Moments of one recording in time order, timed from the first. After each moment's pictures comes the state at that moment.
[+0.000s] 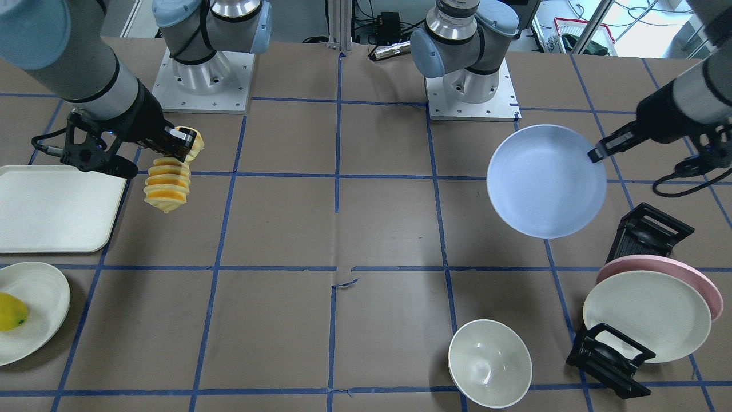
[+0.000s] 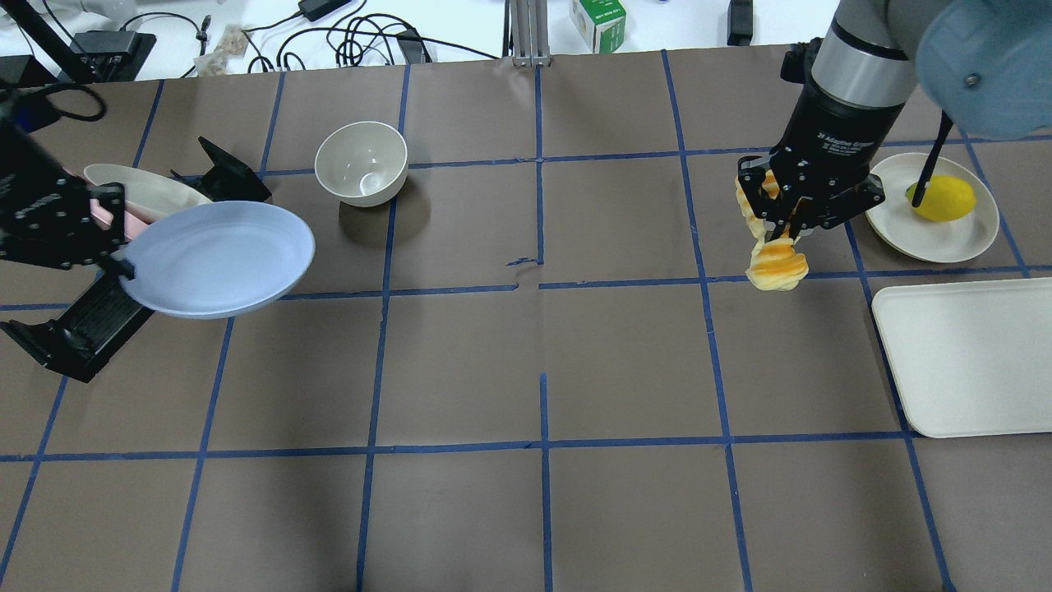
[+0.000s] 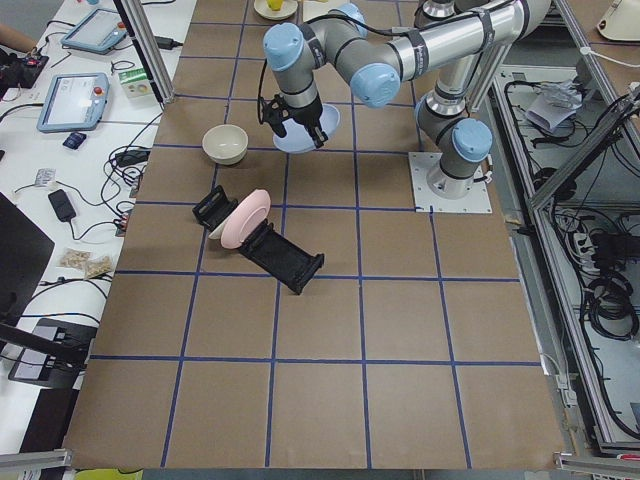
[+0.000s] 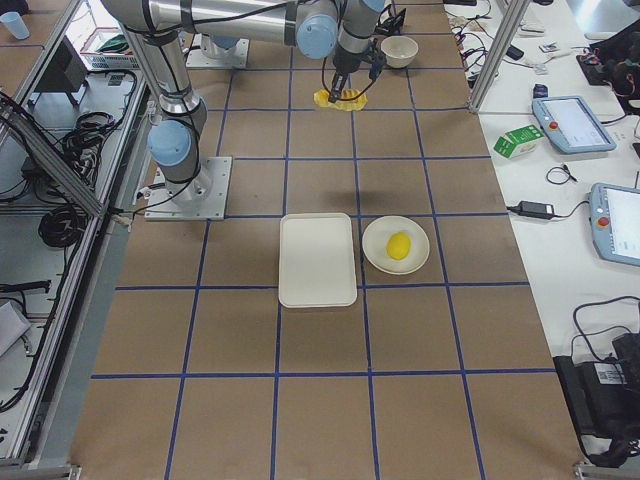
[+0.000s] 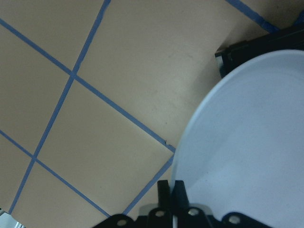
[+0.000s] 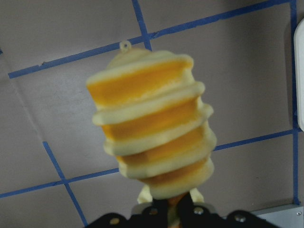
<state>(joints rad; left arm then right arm) -1.19 -1.62 -1.62 -1.70 1.50 -0.03 1.53 -1.50 1.59 -1.43 -1.51 0.19</state>
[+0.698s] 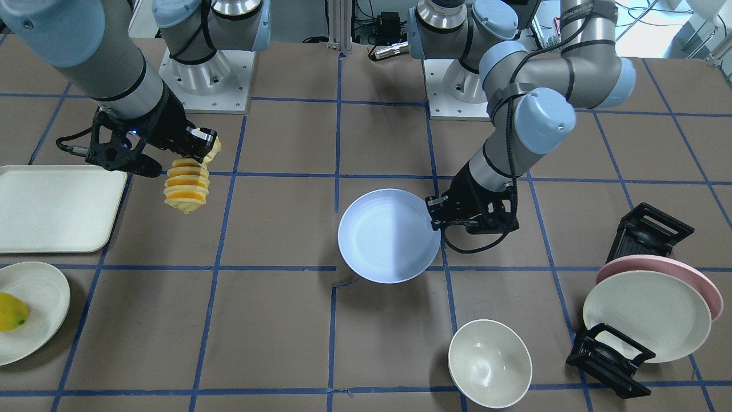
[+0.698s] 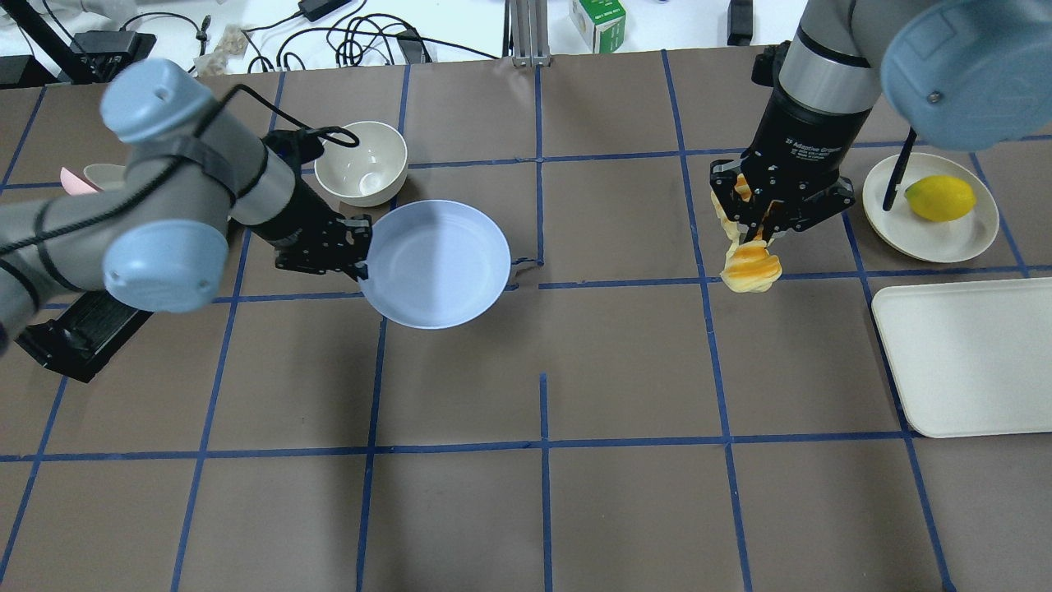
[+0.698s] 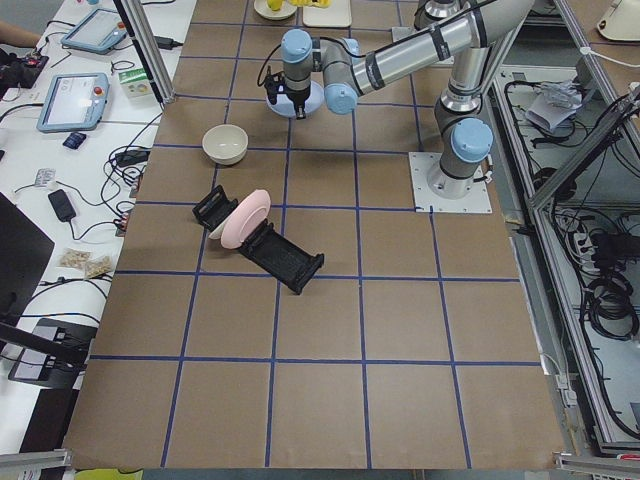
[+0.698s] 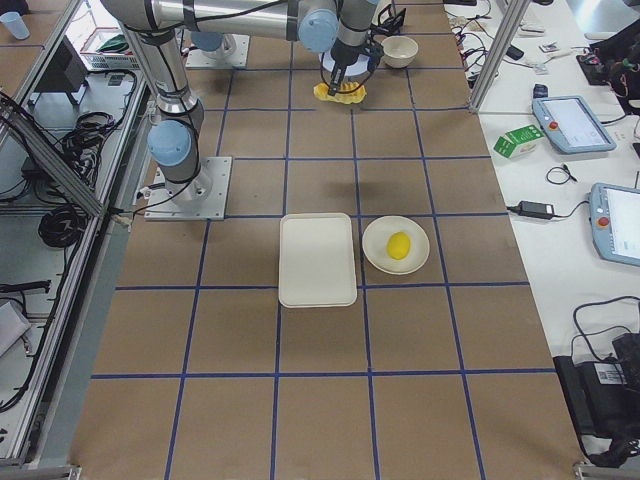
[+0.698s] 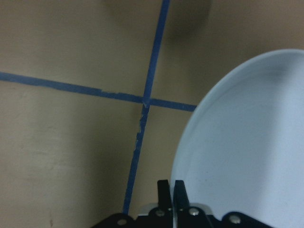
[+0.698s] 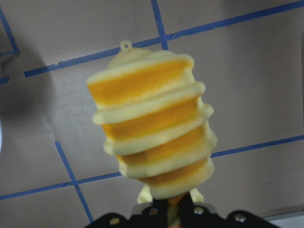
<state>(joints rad) -1.55 -1.75 -2.01 -0.93 1.30 -0.15 1.56 -1.49 1.59 -1.47 -1.50 0.21</state>
